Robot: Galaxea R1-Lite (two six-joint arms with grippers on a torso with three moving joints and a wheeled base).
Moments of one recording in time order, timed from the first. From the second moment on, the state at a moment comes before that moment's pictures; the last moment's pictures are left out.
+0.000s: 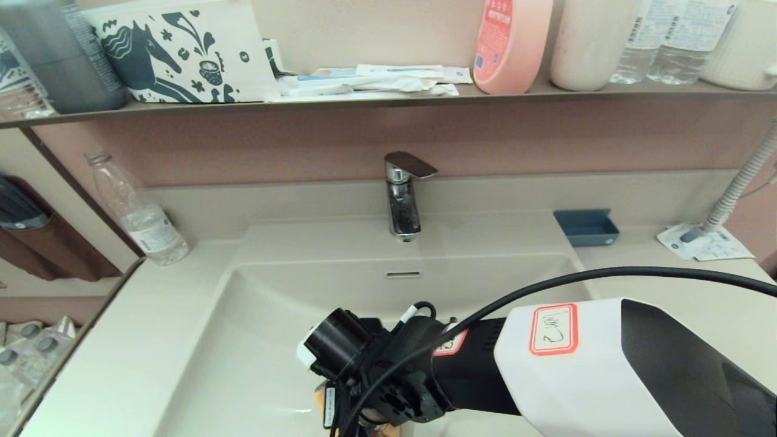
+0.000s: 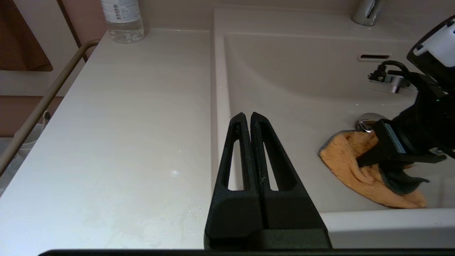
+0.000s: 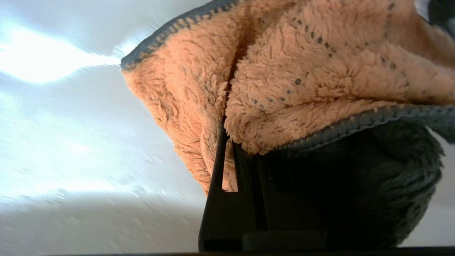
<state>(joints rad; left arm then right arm) 0.00 0.00 0.00 -0.07 -0.02 -0.06 1.02 2.46 -1.83 0.42 -0.12 0.82</state>
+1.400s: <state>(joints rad) 0.00 0.00 0.00 -0.07 -0.02 -0.05 0.90 2.57 -1.82 -0.04 -0.38 0.62</state>
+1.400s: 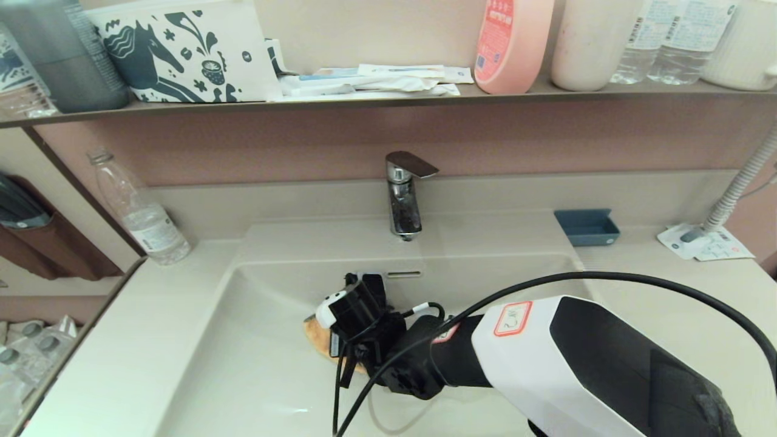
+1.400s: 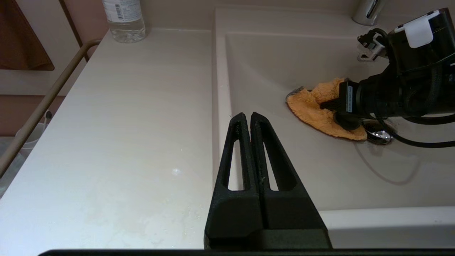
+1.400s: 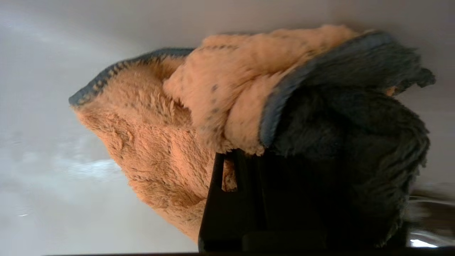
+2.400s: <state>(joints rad) 0.00 0.00 0.00 -0.07 -0.02 -0.05 0.67 2.28 -1.32 -0.04 -0.38 0.60</state>
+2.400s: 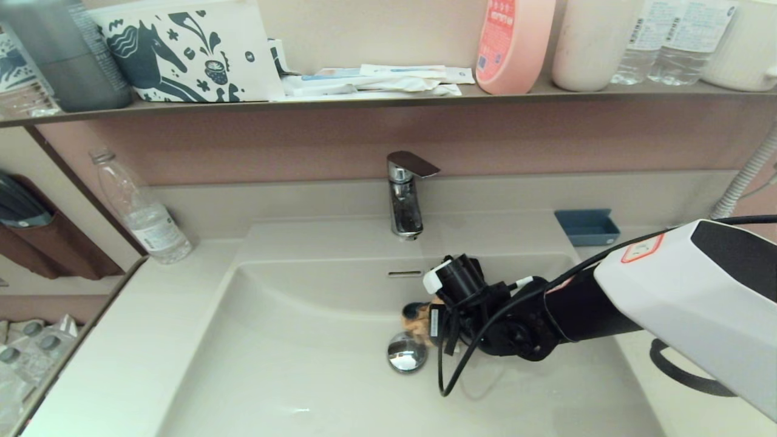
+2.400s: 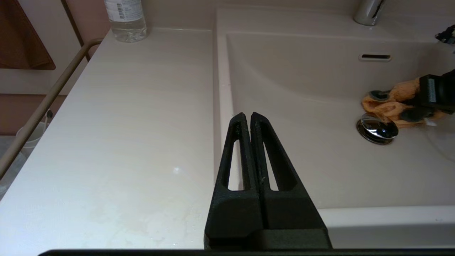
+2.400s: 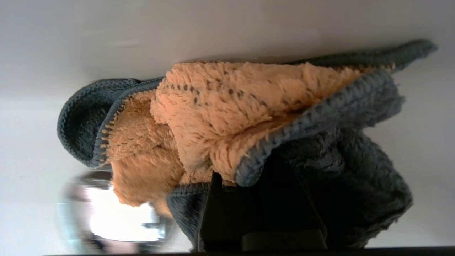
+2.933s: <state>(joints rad) 0.00 0.00 0.00 -0.07 -0.02 -0.05 0.60 2.17 -1.22 0.26 -0.36 0.51</state>
